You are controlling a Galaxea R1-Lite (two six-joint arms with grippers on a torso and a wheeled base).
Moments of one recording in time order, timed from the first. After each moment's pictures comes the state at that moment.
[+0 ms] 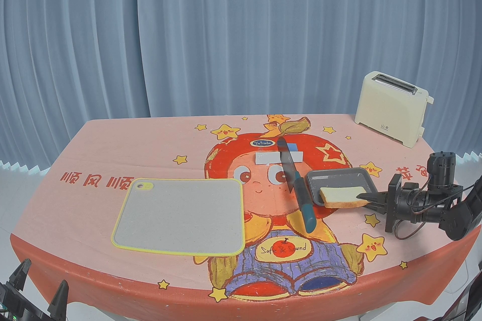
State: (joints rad) left arm -0.09 0.09 -0.02 -0.01 0.02 -0.02; right arm 0.11 1.87 -0.40 -0.92 0.61 1.37
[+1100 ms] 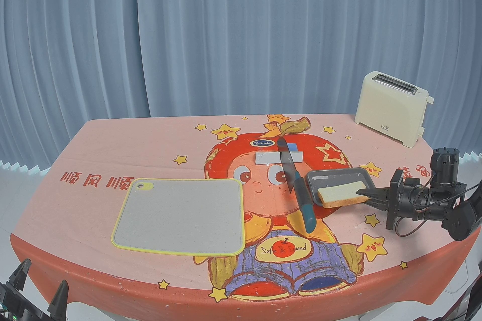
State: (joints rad) left arm -0.09 0.09 -0.02 -0.01 0.02 -0.02; right arm 0.13 1.82 -0.40 -0.92 0.62 1.36
